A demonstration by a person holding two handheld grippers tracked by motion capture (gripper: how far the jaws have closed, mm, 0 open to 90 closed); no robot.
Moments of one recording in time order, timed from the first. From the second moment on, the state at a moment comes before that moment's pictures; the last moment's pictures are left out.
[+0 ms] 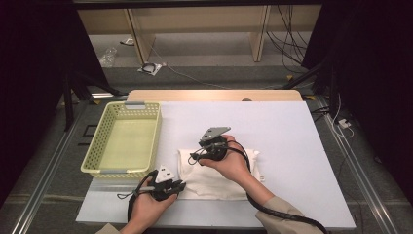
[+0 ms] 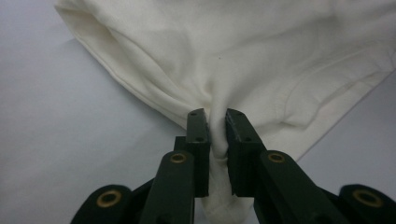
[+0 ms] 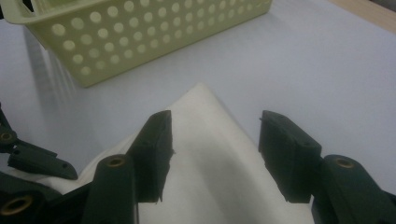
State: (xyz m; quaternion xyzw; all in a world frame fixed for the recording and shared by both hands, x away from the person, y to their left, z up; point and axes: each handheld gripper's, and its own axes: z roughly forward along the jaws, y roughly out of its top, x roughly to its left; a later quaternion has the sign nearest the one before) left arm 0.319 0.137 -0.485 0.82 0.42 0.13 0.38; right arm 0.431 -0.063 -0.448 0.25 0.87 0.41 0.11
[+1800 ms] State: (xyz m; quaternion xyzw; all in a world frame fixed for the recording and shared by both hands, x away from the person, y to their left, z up) left arm 0.321 0.137 -0.489 0.83 0.41 0.12 0.37; right arm 0.469 0.017 -0.476 0.29 0.91 0.28 0.07
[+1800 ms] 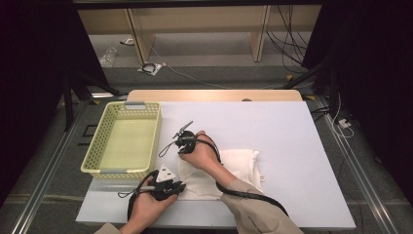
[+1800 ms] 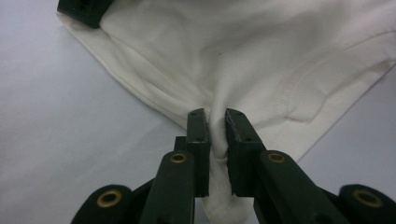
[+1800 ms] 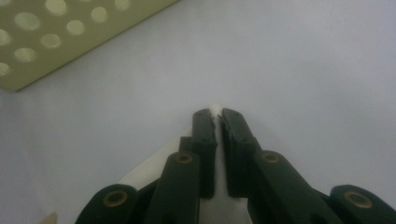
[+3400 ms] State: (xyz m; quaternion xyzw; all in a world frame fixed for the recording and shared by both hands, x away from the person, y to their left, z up) left arm 0.319 0.156 -0.464 0.81 0.41 0.14 0.39; right arm 0.470 0.025 -0.451 0.29 0.90 0.33 0.08
